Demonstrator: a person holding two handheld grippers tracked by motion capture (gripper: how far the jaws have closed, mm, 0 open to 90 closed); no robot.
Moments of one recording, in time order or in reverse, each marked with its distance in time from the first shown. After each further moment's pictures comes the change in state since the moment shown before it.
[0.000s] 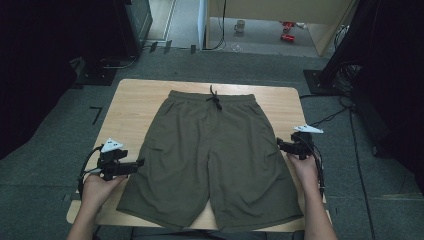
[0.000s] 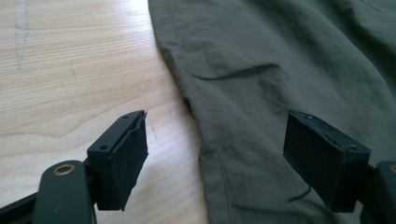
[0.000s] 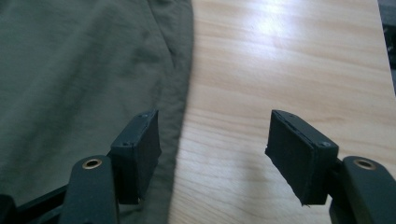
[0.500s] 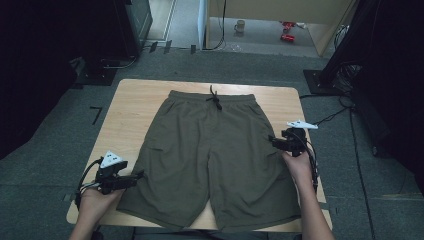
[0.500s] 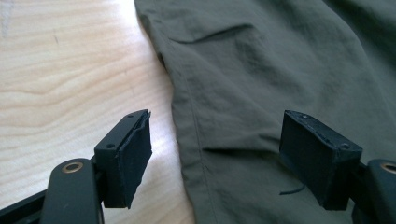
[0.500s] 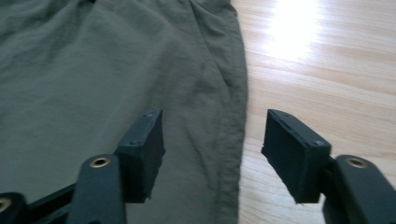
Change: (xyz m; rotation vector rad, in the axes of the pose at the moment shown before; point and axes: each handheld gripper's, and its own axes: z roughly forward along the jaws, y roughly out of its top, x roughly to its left) left arm -0.015 -0.026 -0.011 0.027 -0.005 0.025; right arm 0.028 0.020 -0.008 -0.013 0.084 -0.006
